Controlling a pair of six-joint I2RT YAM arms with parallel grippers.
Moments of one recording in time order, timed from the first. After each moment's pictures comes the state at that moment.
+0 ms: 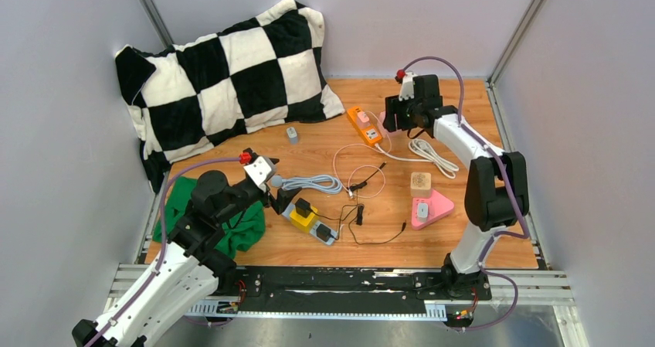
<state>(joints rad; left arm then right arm) -0.54 0.54 0.52 -0.09 0.31 0.18 0.21 1.75 1.34 -0.29 -0.20 -0.02</state>
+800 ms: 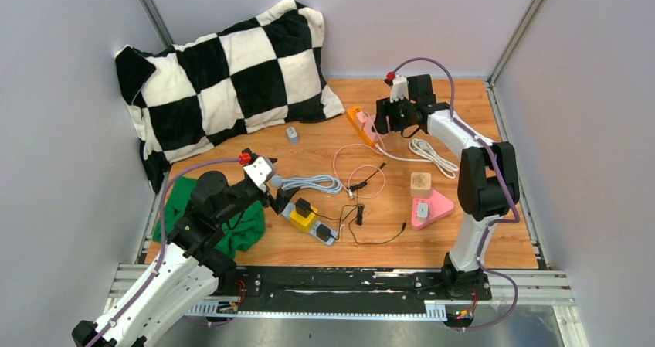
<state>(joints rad) -0.54 0.53 0.52 -0.10 0.28 0.20 0.22 1.86 1.41 -0.31 -0.41 -0.06</state>
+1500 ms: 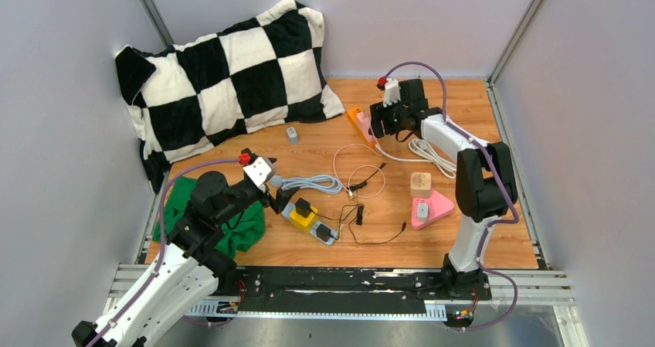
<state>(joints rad) -0.54 0.53 0.52 -0.10 0.28 0.20 0.27 1.85 1.36 -0.24 -0.33 -0.10</state>
